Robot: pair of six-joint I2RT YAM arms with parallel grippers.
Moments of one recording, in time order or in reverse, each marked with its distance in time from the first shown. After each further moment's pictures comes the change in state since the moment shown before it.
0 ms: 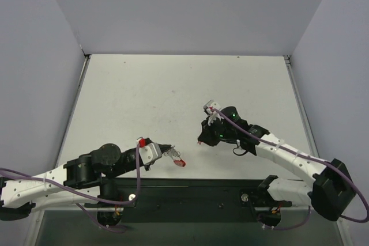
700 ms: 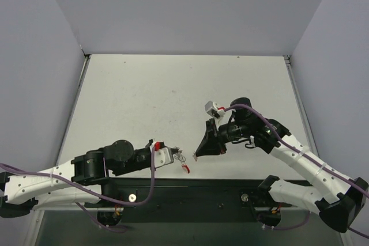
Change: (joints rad) left arm 0.000 0.124 0.065 -0.049 0.100 0.064; right arm 0.000 -0.161 0.253 -0.323 -0.657 -0.162
